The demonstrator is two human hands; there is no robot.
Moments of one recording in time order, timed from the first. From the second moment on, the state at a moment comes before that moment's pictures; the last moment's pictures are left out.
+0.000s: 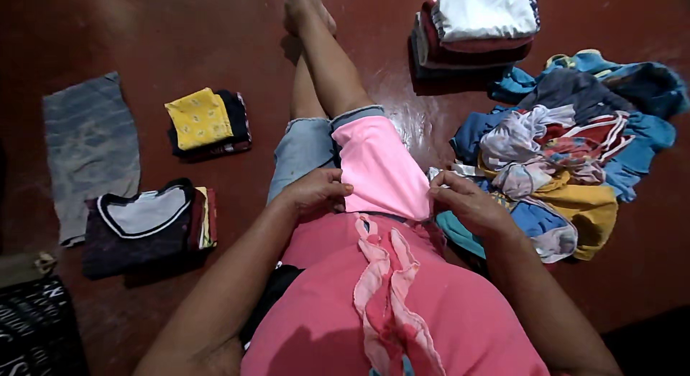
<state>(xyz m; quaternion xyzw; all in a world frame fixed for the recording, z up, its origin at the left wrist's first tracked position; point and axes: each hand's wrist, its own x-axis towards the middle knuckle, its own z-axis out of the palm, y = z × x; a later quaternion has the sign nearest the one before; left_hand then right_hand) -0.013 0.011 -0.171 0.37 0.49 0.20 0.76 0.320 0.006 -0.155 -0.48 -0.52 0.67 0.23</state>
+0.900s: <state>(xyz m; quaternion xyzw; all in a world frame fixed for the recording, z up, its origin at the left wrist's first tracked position) 0.039 0.008 -0.150 0.76 0.41 0.07 0.49 0.304 0.009 -0.148 -0.39 -0.83 0.26 0.30</state>
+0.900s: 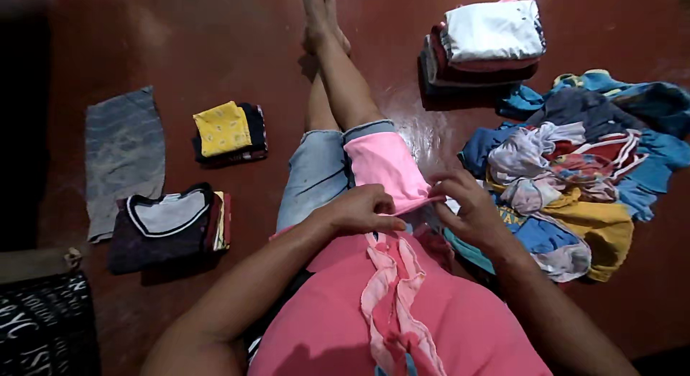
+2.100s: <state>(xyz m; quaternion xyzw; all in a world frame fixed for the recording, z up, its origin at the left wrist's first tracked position) 0.013 0.019 -0.196 0.43 0.61 0.29 0.59 0.266 0.047 -0.204 -0.61 -0.51 0.53 0.29</state>
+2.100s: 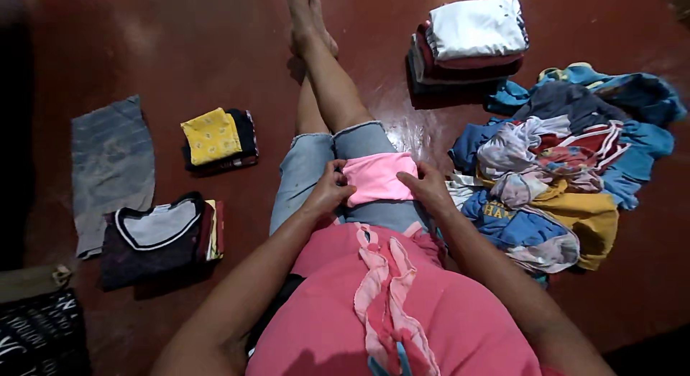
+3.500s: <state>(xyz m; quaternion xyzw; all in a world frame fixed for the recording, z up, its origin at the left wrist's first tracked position) -0.066 0.082 -0.214 0.52 0.64 0.46 0.32 0.288 0.141 -0.225 -0.48 -0.37 0.76 0.22</state>
